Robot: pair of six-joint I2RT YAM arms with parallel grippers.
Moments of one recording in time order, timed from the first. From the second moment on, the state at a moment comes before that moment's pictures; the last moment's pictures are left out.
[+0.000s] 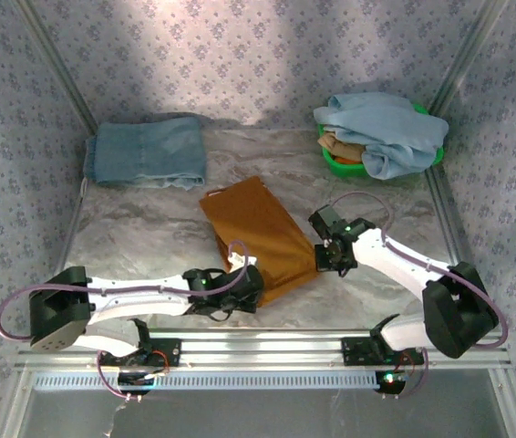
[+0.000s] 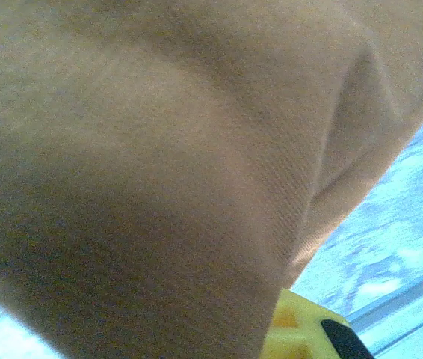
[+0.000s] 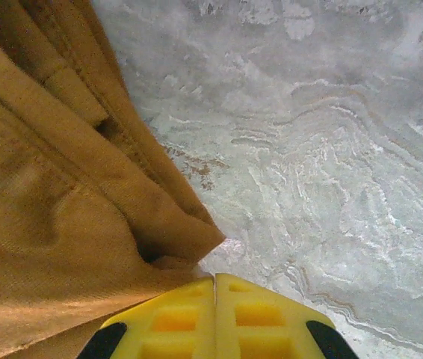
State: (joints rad) left arm -1.26 1.33 0.69 -0.44 -0.18 -0.98; right arm 0.56 1.35 0.82 -0.83 0.15 0.51
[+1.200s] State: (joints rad) left arm -1.26 1.29 0.63 -0.41 -0.17 -1.03; right arm 0.65 1.39 0.78 -0.73 0.06 0.53
